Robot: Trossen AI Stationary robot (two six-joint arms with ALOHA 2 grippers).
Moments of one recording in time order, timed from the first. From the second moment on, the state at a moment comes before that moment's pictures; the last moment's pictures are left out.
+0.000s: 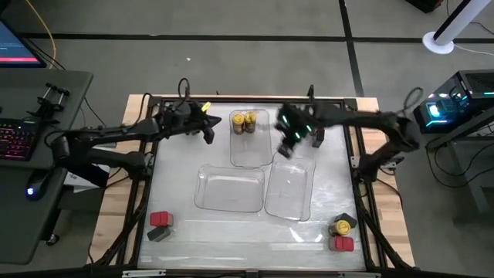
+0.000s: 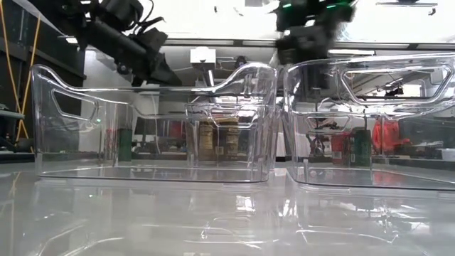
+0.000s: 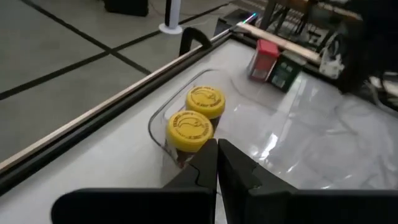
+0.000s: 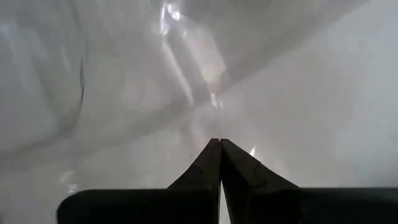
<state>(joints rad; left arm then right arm) 0.46 1.11 0.61 0.11 -0.02 -0.20 -0.27 1.50 1.19 -0.89 -0.19 0.30</state>
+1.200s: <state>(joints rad) 0.26 1.10 0.61 0.52 0.05 -1.02 0.60 1.07 0.98 -1.10 -0.17 1.10</state>
